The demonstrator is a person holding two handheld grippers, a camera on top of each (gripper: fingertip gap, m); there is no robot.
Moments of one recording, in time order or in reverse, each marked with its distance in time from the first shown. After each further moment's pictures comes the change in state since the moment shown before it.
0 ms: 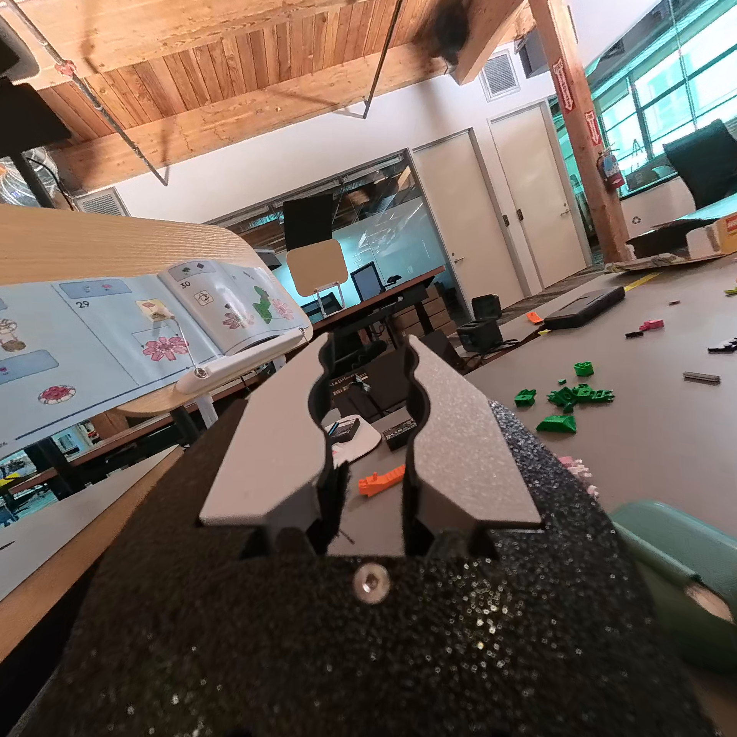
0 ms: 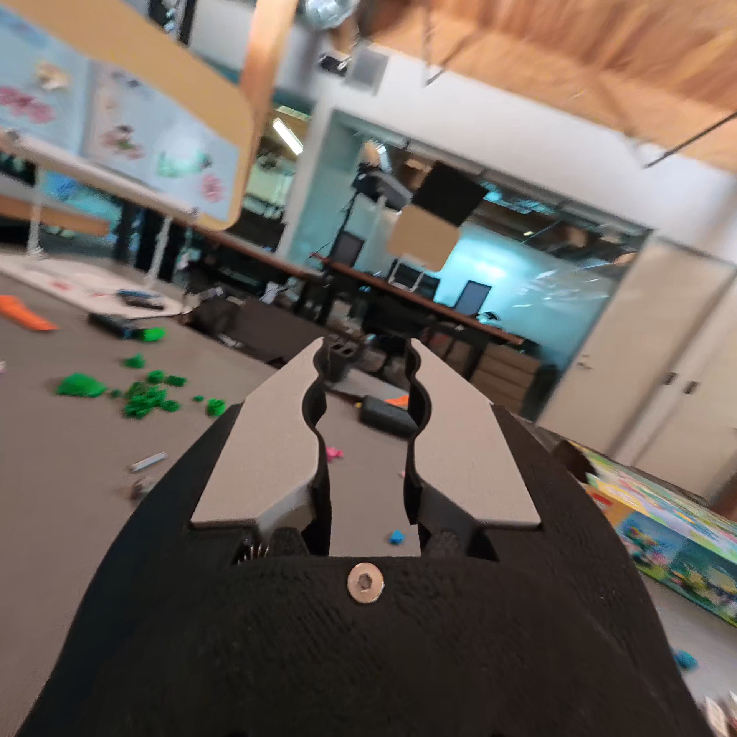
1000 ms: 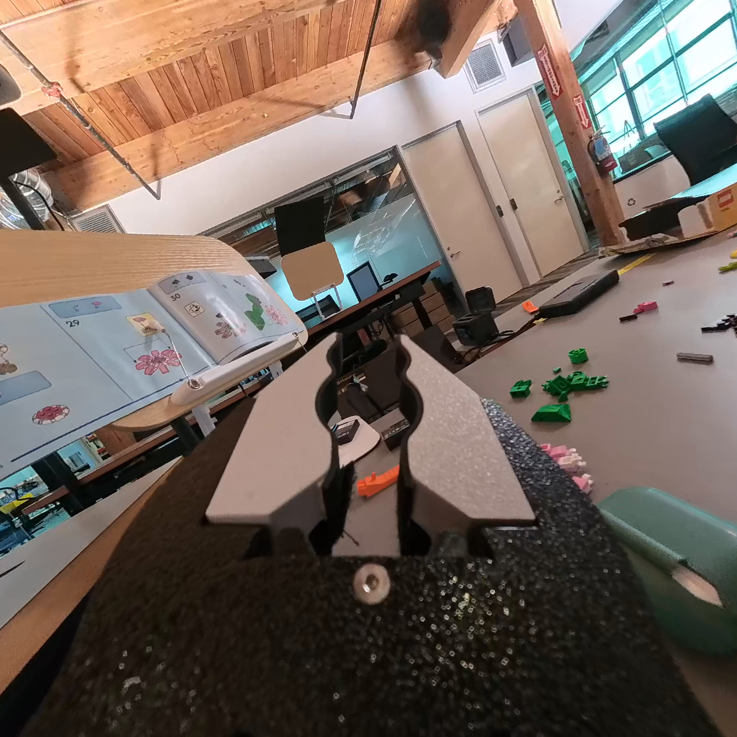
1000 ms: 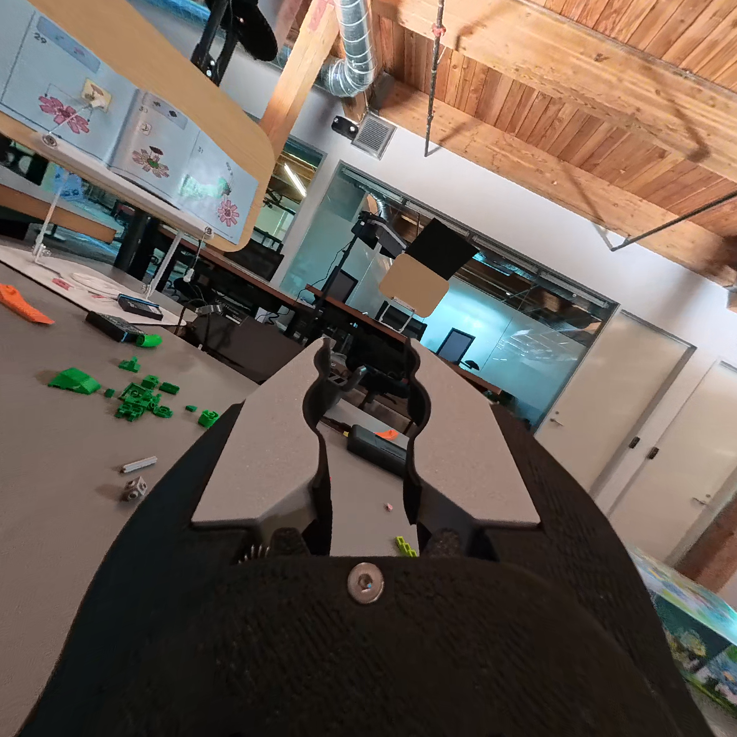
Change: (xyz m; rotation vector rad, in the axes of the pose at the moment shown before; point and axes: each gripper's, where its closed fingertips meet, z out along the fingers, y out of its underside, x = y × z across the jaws) left arm 0.011 0.000 0.000 0.000 0.026 0.058; right arm -0.014 -0.014 -0.005 0.117 -0.008 -0.123
